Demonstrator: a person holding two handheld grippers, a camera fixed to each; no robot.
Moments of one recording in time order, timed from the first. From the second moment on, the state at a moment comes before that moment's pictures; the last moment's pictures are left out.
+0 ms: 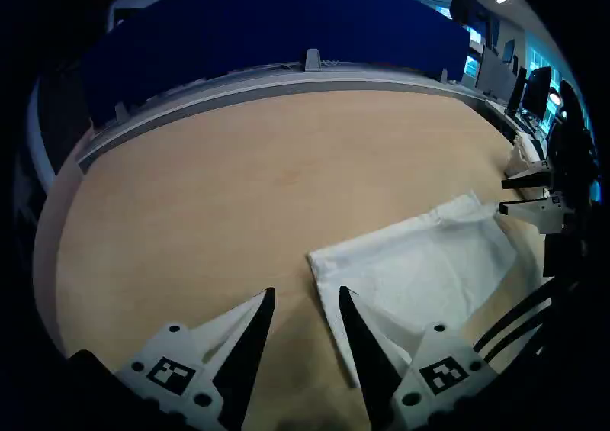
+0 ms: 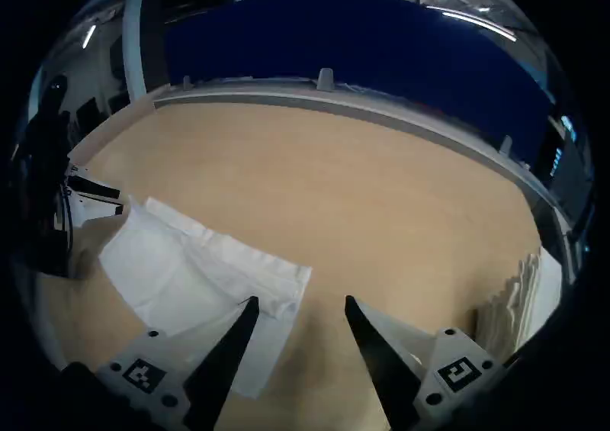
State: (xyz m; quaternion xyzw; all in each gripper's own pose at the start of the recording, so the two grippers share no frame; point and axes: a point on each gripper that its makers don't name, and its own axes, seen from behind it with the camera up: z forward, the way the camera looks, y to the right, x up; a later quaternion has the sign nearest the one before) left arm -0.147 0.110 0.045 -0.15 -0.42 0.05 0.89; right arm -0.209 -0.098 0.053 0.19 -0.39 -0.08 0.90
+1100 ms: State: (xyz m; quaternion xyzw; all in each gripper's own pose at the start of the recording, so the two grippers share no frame) left arm -0.128 0.095 -0.047 -0.12 -0.42 0.03 0.90; right arm -0.185 -0.082 -0.035 0.19 -0.38 -0.06 0.90
